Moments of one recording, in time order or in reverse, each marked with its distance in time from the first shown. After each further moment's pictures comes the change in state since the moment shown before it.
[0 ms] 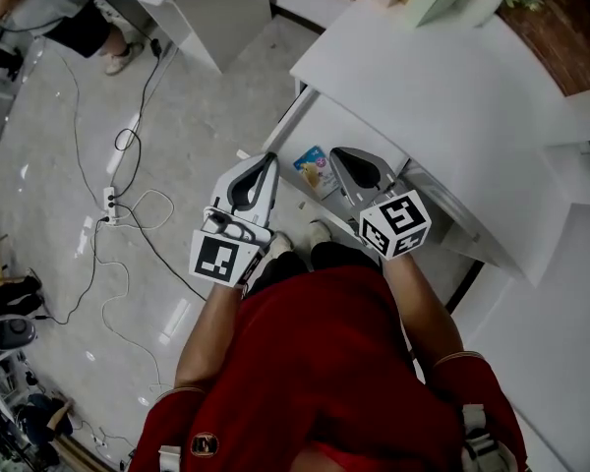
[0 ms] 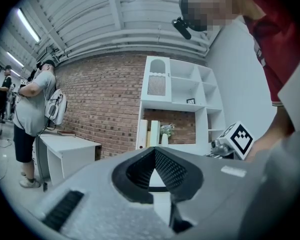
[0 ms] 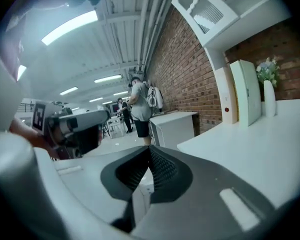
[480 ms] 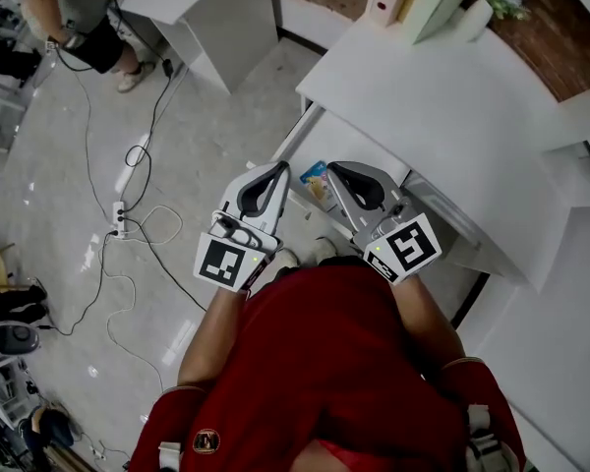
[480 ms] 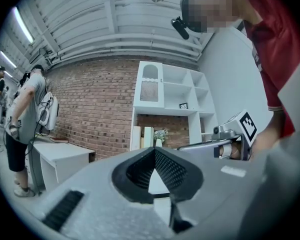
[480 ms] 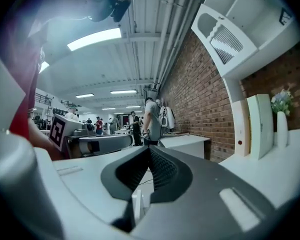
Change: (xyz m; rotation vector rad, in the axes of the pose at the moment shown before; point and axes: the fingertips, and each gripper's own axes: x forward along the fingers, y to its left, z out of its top) left arm -0.005 -0.021 0.033 0.031 -0.034 -0.072; right arm -0.035 0.060 0.077 -0.154 -0.204 0.104
